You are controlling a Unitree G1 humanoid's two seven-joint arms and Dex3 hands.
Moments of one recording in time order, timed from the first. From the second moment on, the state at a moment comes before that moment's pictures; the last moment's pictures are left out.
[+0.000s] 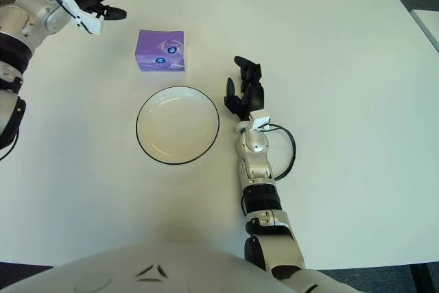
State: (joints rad) left arm -1.33 0.62 -0.59 1.10 1.02 -0.54 0.28; right arm -0.26 0.11 -0.05 0.35 -0.02 -0.34 -0.11
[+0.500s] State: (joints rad) left arm -1.33 0.56 -0.62 1.15 1.01 -0.57 0.33; right arm -0.26 0.11 -0.06 0.36 -0.02 -0.35 -0.12
